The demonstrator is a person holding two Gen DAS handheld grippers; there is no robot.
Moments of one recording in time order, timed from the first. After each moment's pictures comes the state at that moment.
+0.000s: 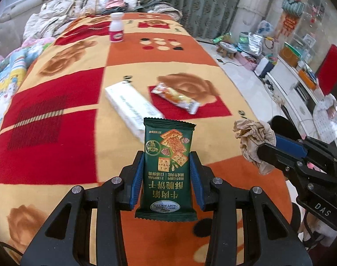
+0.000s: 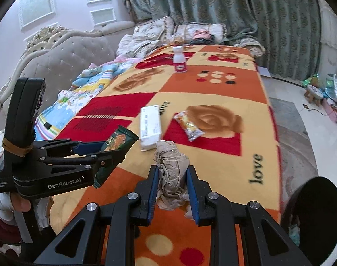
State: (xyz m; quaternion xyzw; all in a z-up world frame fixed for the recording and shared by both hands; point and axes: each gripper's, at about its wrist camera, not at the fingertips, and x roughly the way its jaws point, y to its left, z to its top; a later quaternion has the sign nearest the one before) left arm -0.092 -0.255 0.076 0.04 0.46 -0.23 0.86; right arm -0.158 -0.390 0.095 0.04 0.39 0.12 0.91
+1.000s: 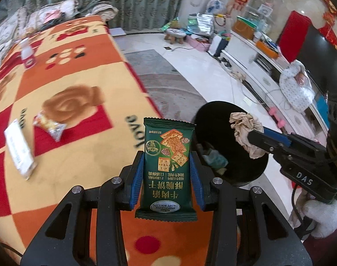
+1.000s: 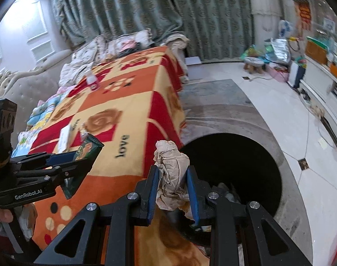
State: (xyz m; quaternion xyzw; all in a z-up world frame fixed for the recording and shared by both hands) left arm -0.128 -0.436 0.077 0.09 0.46 -0.36 0.81; right arm -0.235 -0.583 0.084 0.14 0.39 -0.05 0.91
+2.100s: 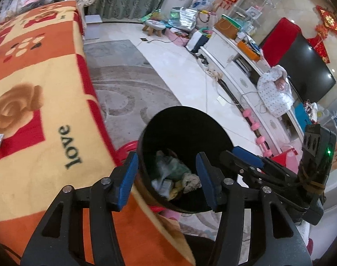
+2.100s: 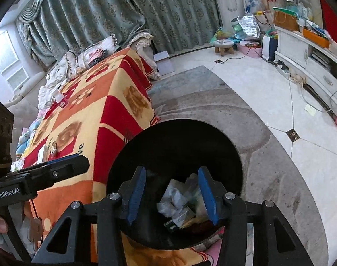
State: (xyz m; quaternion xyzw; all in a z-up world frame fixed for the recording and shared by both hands) left arm -0.113 -0.502 0.065 0.03 0.49 -0.41 0.76; right arm -0.247 -0.652 0.053 0.22 0.39 -0.11 0.89
